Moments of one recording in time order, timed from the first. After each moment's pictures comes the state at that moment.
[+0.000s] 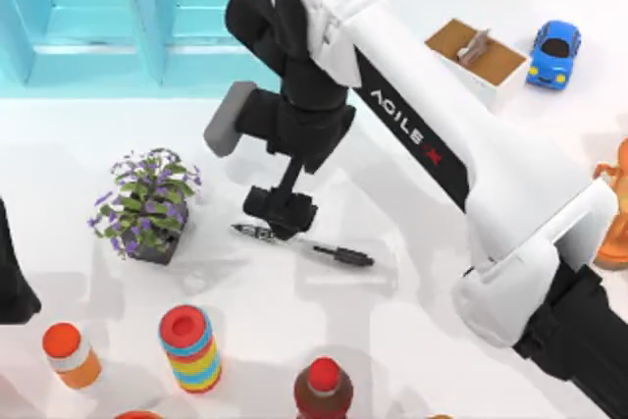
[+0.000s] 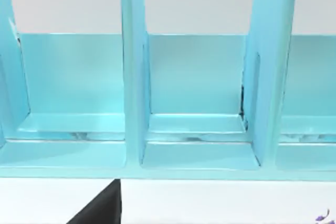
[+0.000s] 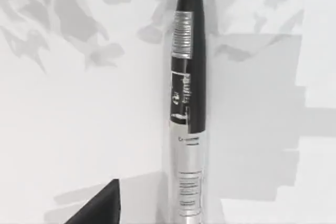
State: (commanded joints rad) left arm 0.00 0.00 0.00 0.00 0.00 0.00; right arm 0.70 3.01 3.21 -1.86 -0.12 -0.55
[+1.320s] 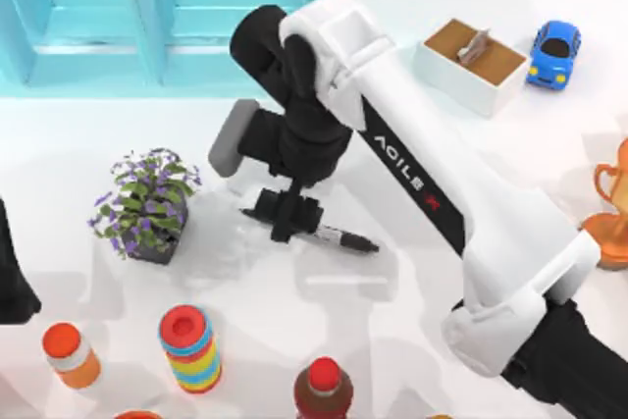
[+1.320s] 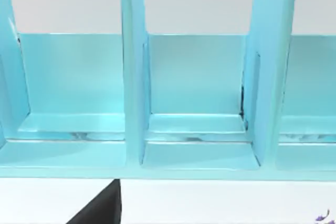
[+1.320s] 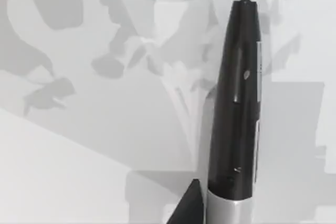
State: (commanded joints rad) left arm 0.00 0.00 0.00 0.00 0.00 0.00; right arm 0.71 3.33 3.64 -1.98 -0.12 -0.53
